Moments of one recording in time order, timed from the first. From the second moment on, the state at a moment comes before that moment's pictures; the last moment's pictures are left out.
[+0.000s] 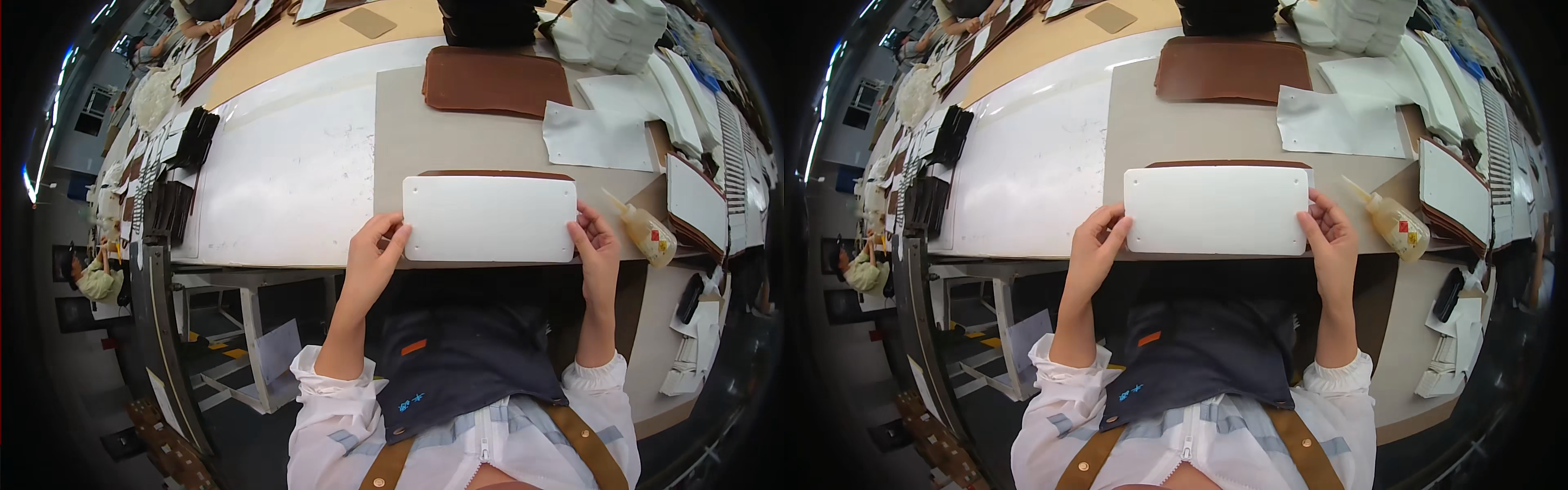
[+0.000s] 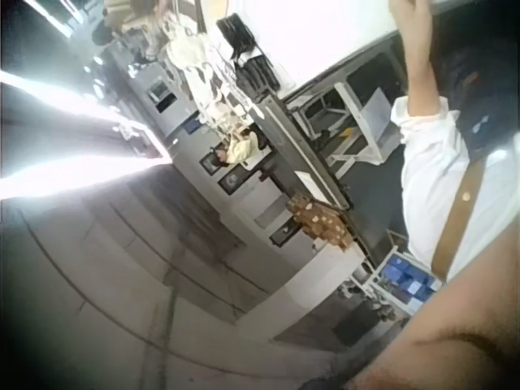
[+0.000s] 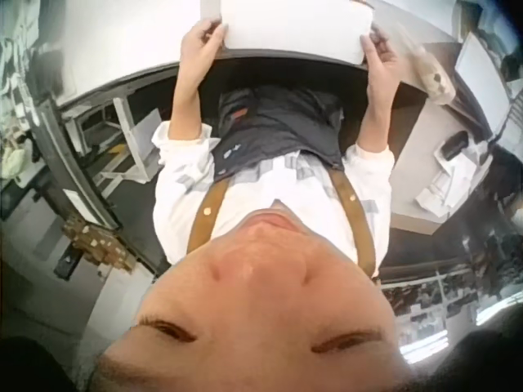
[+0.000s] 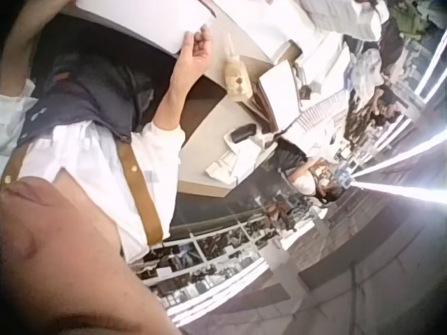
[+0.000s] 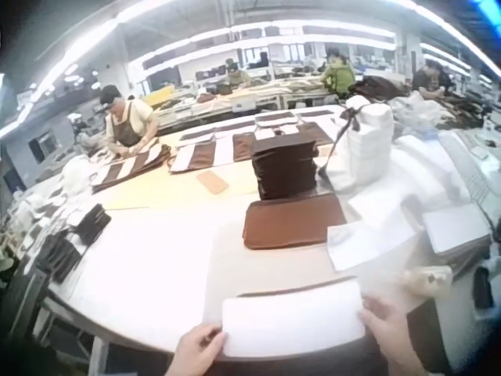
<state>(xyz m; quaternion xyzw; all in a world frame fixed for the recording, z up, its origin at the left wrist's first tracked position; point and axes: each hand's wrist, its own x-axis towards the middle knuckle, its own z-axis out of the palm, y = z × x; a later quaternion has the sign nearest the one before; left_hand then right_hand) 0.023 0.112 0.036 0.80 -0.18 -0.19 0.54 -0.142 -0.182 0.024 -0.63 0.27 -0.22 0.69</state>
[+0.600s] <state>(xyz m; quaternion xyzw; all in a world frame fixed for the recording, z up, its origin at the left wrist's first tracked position) 0.021 0.077 0.039 0.85 -0.26 -0.09 0.44 -0.130 -0.191 0.022 -0.75 0.30 -0.22 0.54</state>
